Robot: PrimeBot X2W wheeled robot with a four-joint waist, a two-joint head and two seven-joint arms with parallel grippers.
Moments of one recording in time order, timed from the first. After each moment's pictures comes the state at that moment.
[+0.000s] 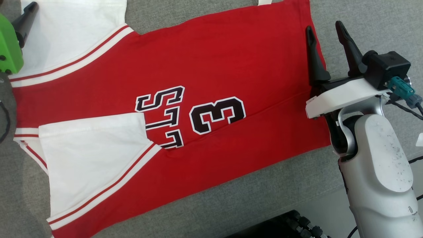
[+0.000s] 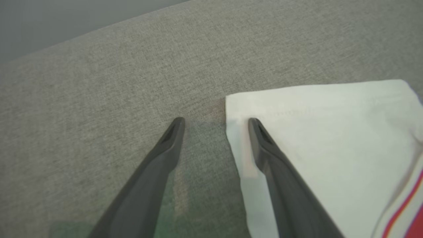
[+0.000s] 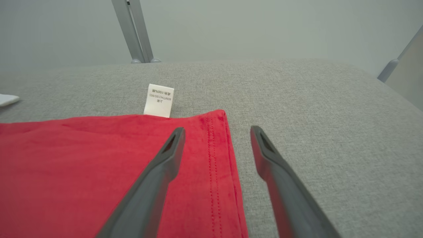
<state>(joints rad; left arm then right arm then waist) -0.96 0.61 -0.34 0.34 -0.66 -0.12 0.64 -0.54 -0.05 0.05 0.17 0.16 0.13 -0.08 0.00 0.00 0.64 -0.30</state>
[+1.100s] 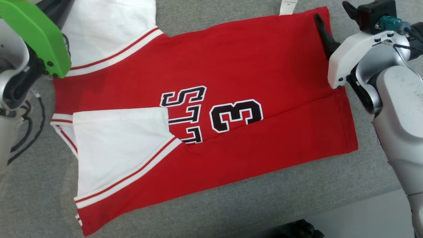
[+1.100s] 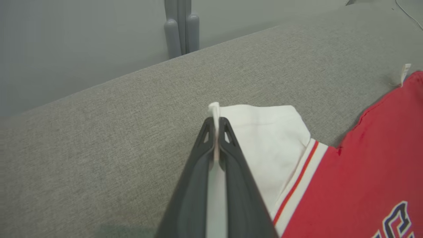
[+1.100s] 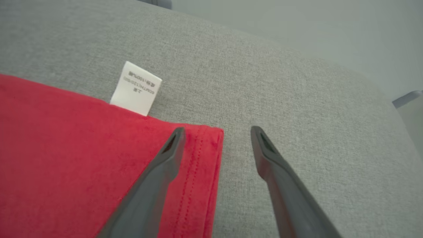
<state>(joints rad) -0.95 0.57 -0.45 0.21 -0.75 -0.13 0.51 -0.83 -0.31 0.28 0.46 0.20 0.13 0.15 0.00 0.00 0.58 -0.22</state>
